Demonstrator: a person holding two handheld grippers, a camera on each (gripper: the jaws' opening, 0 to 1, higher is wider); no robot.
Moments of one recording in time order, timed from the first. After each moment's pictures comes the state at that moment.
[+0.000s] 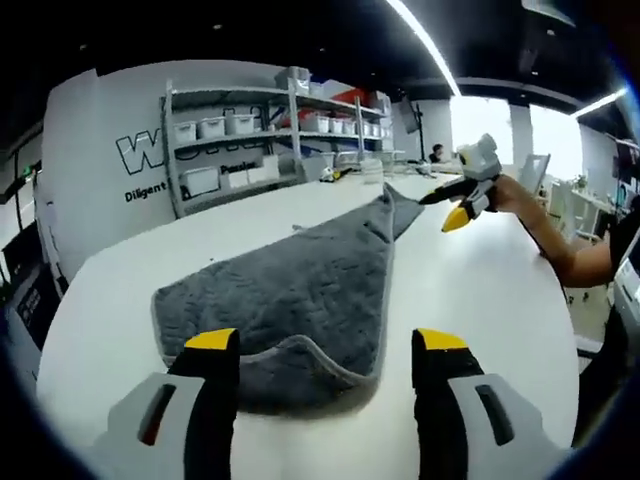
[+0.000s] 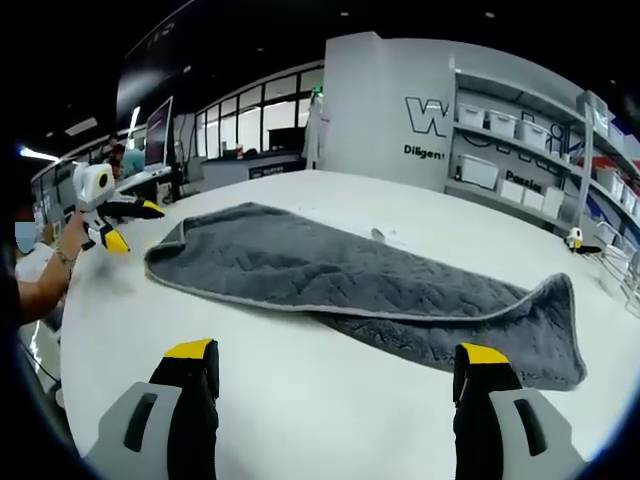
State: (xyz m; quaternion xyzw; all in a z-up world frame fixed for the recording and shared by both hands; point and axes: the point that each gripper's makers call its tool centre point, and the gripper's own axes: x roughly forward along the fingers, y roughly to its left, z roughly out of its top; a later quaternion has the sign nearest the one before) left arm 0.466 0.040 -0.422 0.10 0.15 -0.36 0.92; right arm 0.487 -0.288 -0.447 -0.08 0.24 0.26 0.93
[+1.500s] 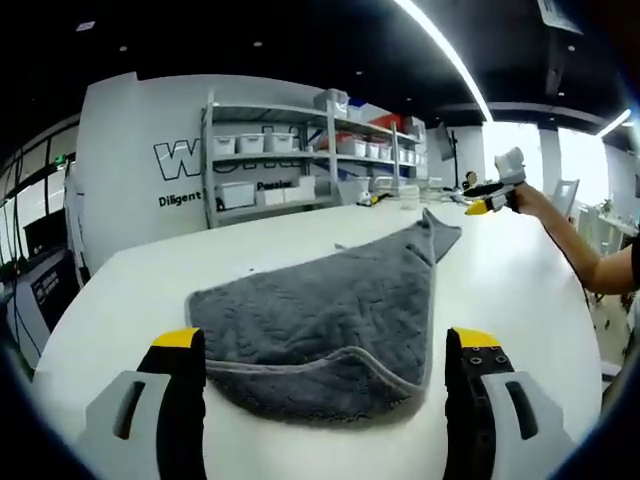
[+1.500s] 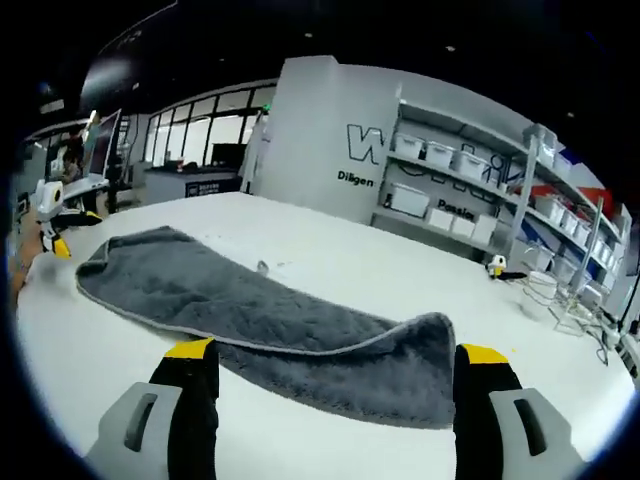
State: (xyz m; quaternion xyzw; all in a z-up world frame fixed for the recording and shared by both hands) left arm 0.485 0.059 -0.424 0.06 0.11 -0.32 0.94; right arm 0.541 -0.427 -0.377 -0.14 0.16 0.11 0.97
